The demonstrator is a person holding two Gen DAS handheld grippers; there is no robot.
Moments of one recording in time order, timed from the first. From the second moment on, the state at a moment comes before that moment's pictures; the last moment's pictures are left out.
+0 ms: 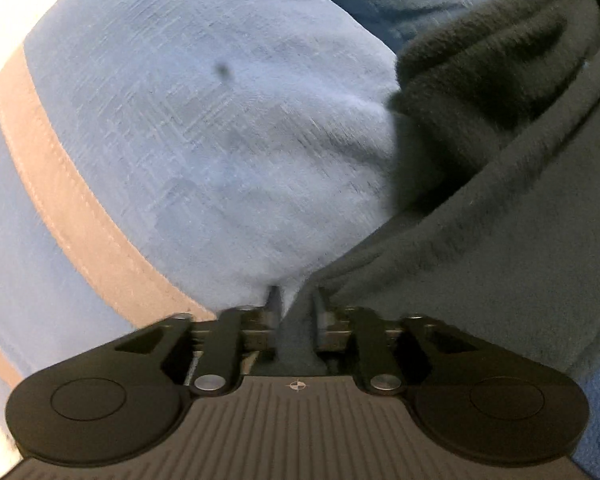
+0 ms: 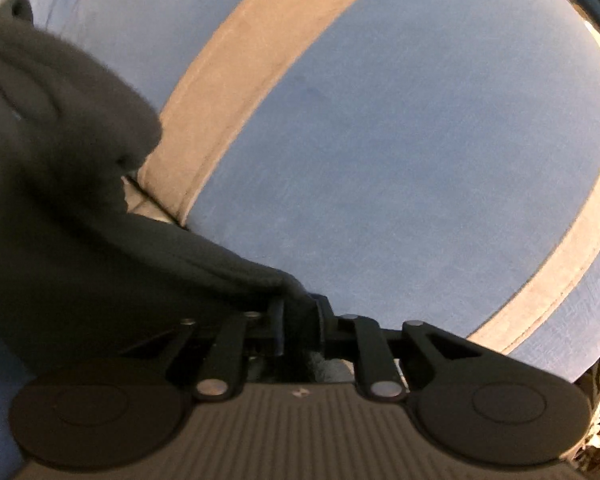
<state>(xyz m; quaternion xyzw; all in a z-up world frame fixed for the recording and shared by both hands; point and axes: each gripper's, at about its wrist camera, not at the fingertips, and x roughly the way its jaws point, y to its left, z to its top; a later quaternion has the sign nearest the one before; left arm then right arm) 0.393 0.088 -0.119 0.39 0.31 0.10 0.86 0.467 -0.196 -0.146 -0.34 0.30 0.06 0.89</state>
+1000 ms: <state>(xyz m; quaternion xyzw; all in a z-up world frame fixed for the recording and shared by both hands) 0.197 0.067 0.258 0.03 0.07 0.08 0.99 0.241 -0.244 0.285 -0.12 0.07 0.12 0.98</state>
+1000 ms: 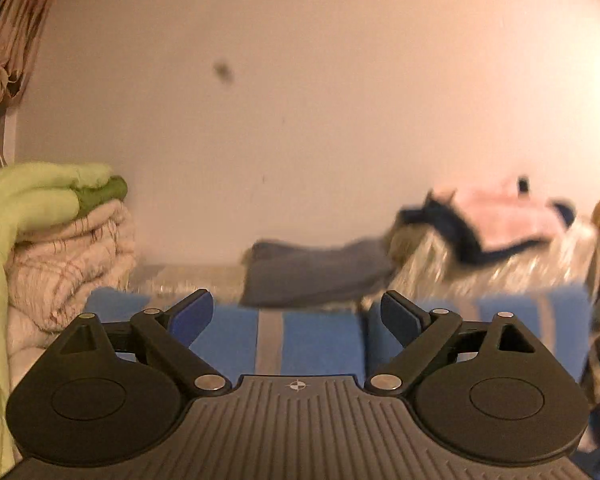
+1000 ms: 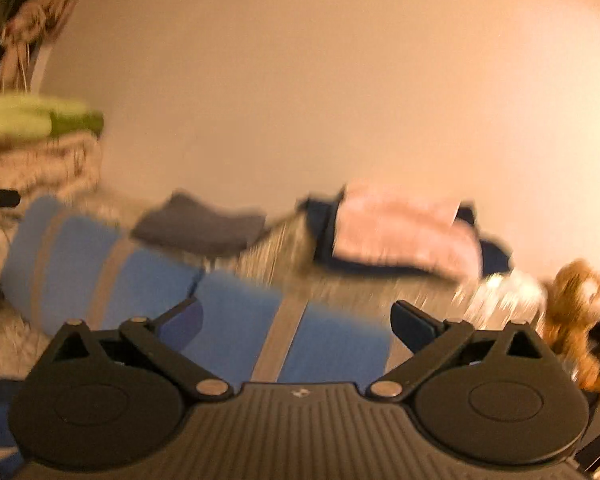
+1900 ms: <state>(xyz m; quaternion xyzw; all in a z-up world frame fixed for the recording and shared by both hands) 0.057 0.242 0.029 -0.15 0.14 0.20 0.96 0.207 -0.176 -0.051 -0.09 0.20 0.21 0.95</state>
